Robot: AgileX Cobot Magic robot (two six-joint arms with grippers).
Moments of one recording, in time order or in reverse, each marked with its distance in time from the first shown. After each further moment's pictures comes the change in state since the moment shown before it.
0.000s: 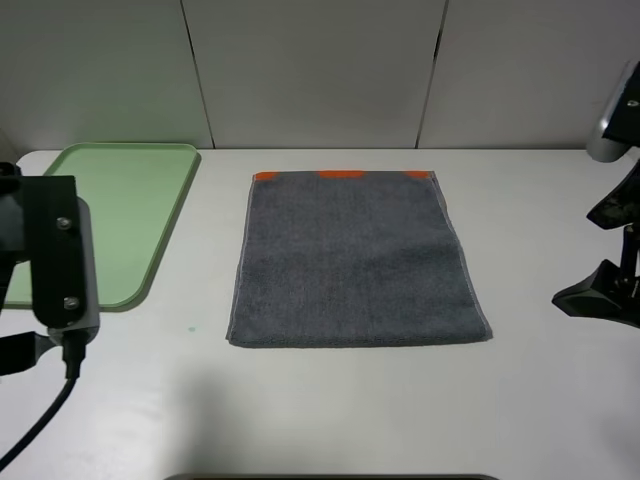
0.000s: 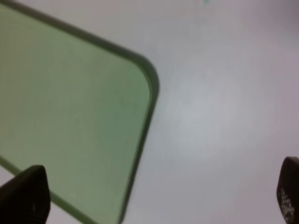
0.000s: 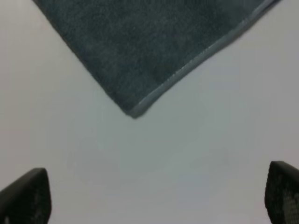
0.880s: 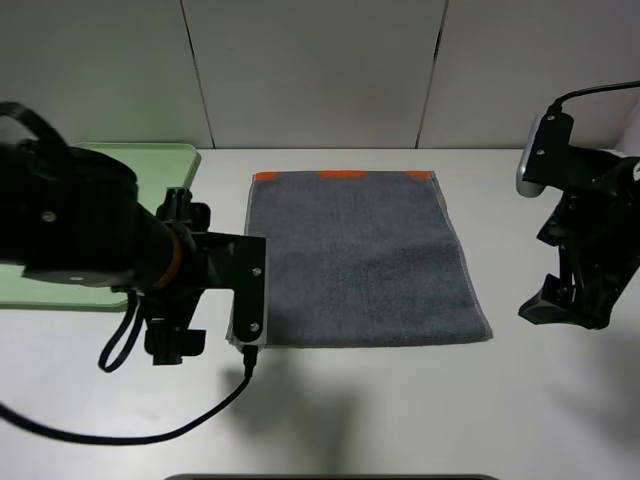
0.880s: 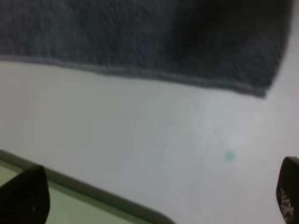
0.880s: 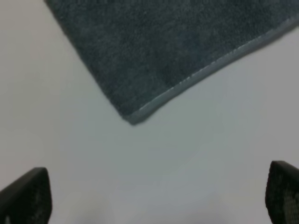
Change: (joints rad) left arm 0.000 0.608 -0.100 0.278 -0.445 -0.168; right arm 0.000 0.262 -0.001 -0.002 -0.134 -0.116
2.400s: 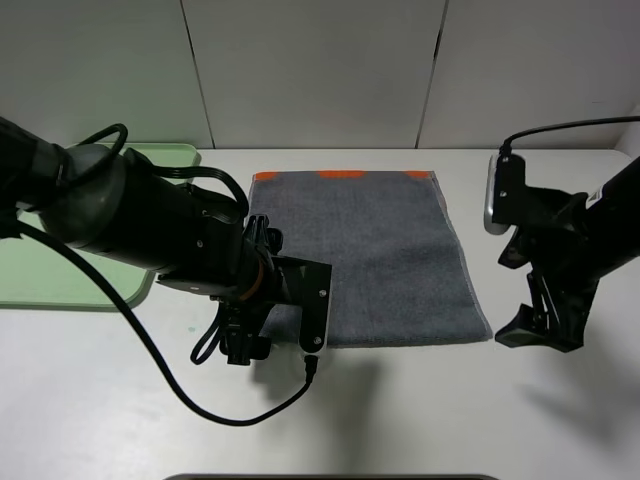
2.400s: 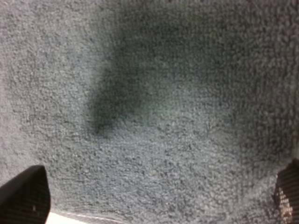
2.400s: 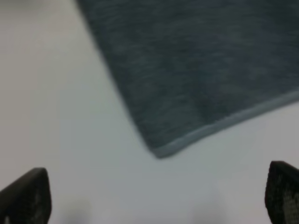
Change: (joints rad) left arm 0.000 0.293 -0.147 0.062 -0.185 -0.008; right arm 0.000 0.140 0.068 0.154 -0.109 -0.312
